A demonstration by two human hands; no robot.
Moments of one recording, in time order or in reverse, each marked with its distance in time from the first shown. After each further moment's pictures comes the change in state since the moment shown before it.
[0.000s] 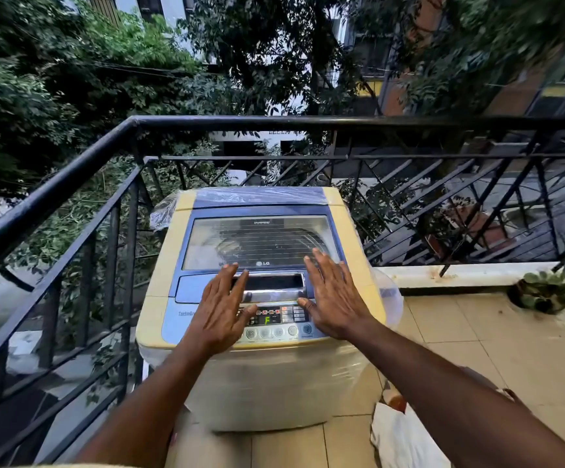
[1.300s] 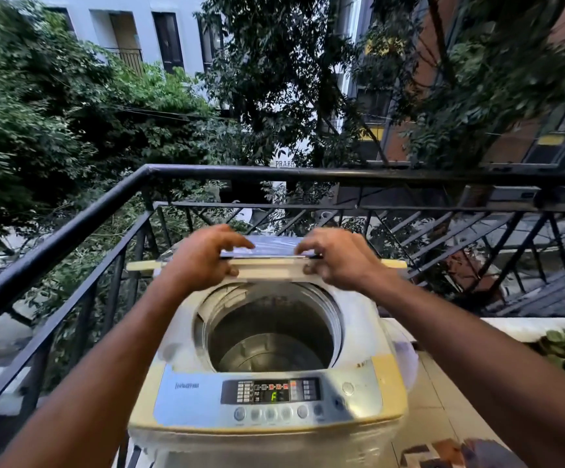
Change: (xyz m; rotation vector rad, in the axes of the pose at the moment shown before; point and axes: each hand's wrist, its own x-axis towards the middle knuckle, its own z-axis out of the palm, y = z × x) left_hand 0.144 -0.025 -0.174 -0.114 0.145 0.063; right_hand 0.142 0.000 -0.155 0.014 0.198 -0.194
